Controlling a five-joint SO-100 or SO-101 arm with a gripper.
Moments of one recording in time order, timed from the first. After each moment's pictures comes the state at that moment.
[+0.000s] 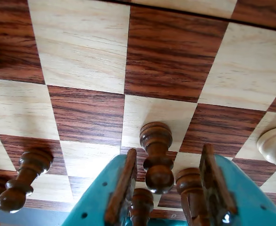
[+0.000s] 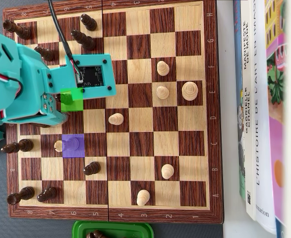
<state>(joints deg) -10.2 111.0 126.5 71.4 92.7</state>
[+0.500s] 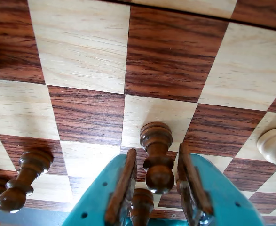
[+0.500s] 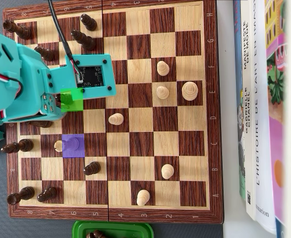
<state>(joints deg) -10.2 111.0 126.5 71.4 92.7</state>
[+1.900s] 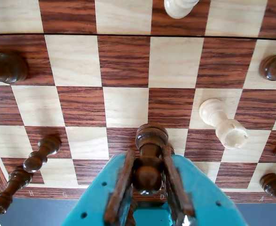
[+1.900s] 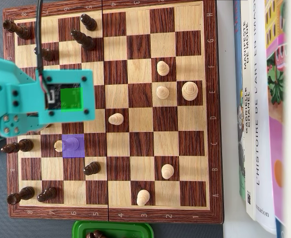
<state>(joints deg) -3.1 126.5 122.7 79.7 92.6</state>
